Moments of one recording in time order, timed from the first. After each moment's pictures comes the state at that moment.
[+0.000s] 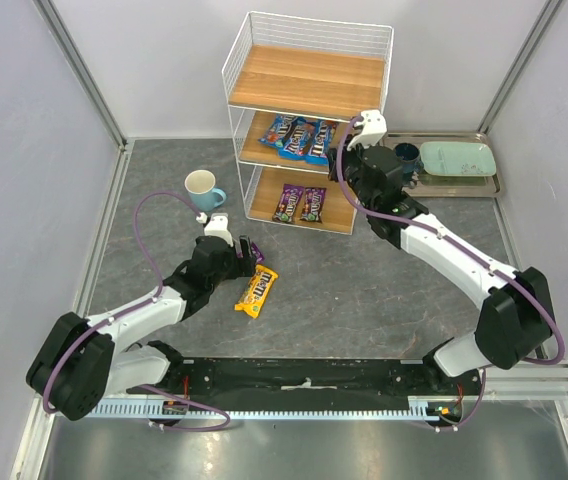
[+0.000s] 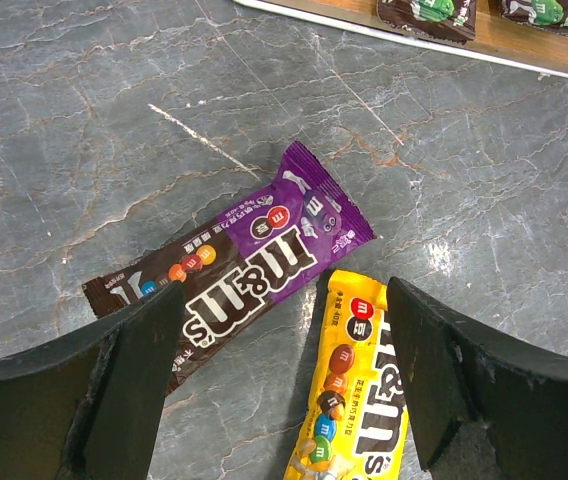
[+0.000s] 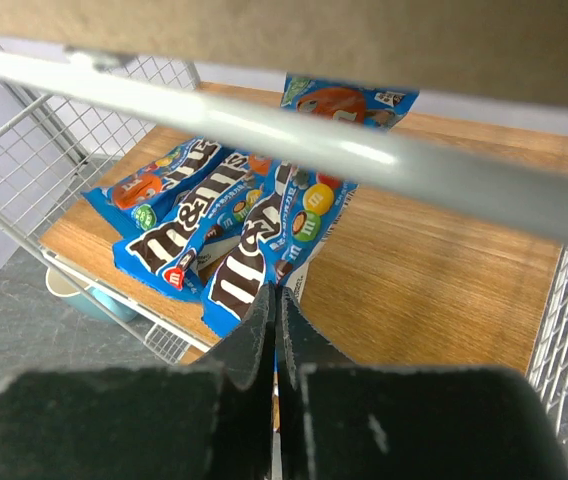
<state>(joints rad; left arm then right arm) -0.56 1.16 0.43 0.16 -0.23 -0.42 0.55 1.47 1.18 0.26 0.21 0.23</state>
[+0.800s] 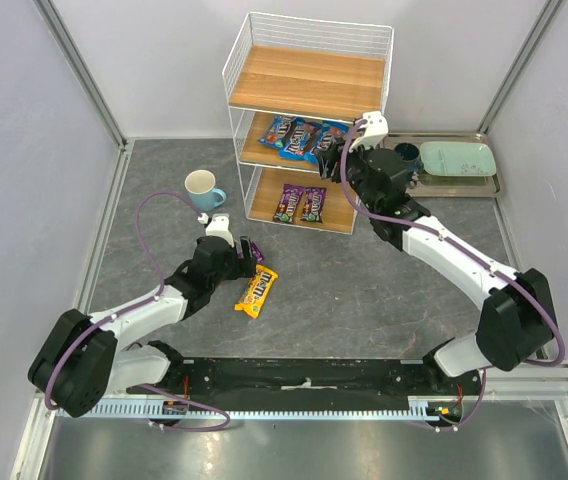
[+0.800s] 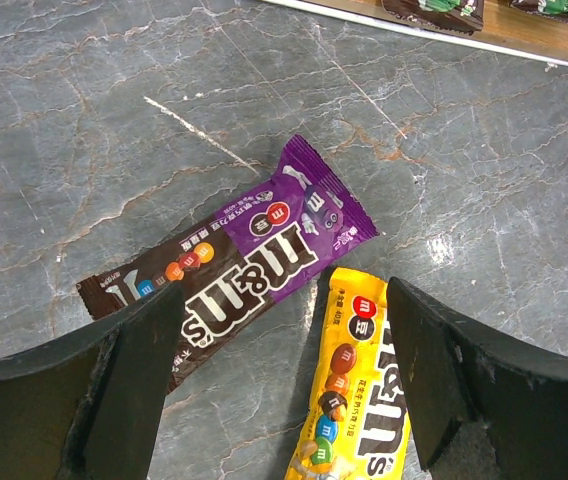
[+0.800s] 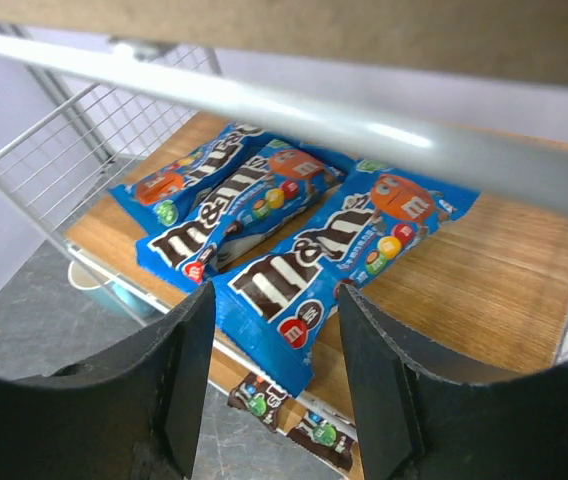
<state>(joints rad) -0.56 1.18 0.43 0.17 -0.23 -0.42 0.53 1.47 1.15 0.31 0.15 0.23</state>
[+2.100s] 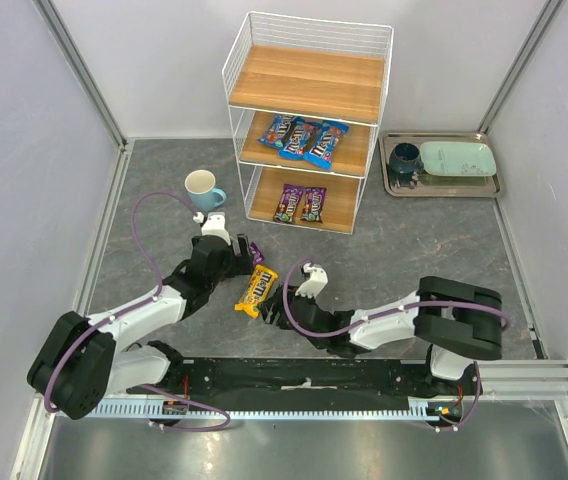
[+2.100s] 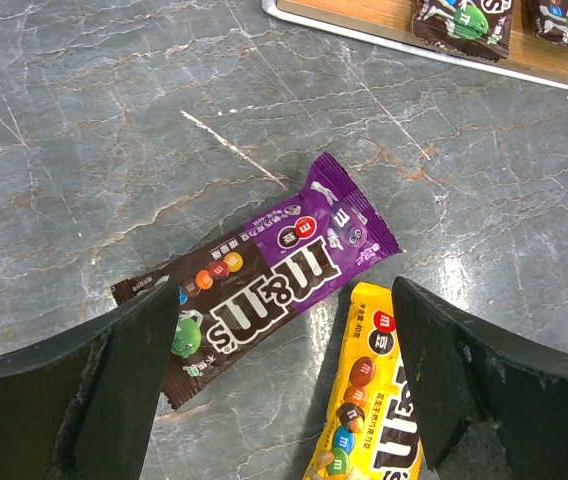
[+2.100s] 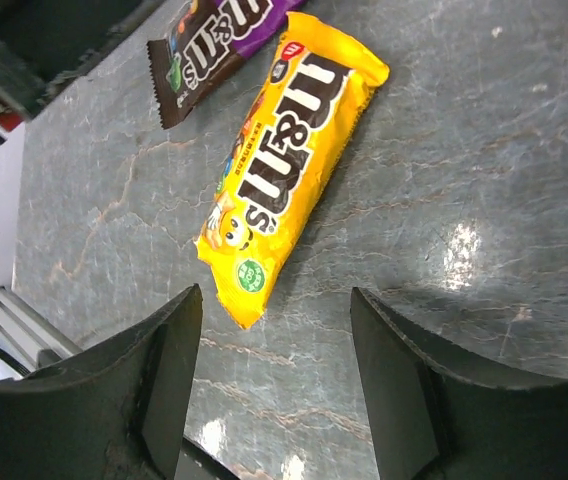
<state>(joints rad) -0.54 1.17 0.43 0.17 -0.27 -0.42 1.30 1.65 0.61 0.48 0.58 1.14</state>
